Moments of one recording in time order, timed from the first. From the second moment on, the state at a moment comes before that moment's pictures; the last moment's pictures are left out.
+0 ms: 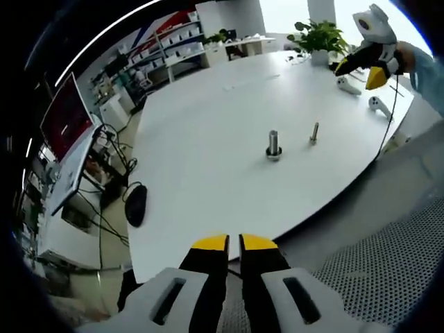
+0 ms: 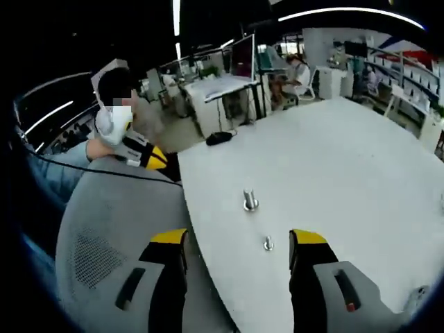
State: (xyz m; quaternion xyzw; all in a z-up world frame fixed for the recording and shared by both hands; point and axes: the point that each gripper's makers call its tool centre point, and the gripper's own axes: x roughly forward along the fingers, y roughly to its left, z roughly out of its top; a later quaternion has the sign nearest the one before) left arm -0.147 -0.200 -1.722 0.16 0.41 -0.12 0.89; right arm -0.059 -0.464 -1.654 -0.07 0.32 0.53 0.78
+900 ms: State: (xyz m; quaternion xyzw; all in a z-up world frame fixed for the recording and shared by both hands) left arm -0.147 -0.254 -1.674 0.09 0.27 -0.25 0.92; right arm -0.148 -0.495 -1.668 0.01 0.27 0.37 0.89
